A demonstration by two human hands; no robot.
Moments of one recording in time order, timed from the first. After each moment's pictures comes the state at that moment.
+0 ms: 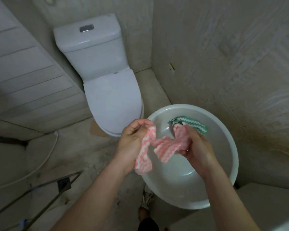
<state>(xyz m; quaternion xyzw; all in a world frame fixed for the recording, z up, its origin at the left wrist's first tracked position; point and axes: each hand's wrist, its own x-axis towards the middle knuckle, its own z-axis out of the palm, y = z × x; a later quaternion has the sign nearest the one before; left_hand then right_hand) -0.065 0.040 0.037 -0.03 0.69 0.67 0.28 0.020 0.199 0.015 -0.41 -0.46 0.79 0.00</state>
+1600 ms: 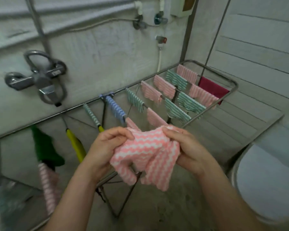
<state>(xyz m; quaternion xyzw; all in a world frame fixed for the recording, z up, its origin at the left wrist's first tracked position) 0.257 -0.440 0.203 -0.23 0.58 0.74 -0.24 0.095 -0.307 0.204 0.13 -0.47 0.69 -0.54</state>
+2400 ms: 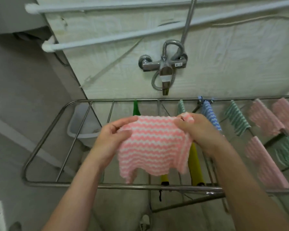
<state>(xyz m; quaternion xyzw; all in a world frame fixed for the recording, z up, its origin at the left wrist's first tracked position) 0.450 -0.513 0.191 -0.48 0.51 0.57 -0.43 0.199 -0.522 0.192 0.54 -0.57 0.39 -0.47</state>
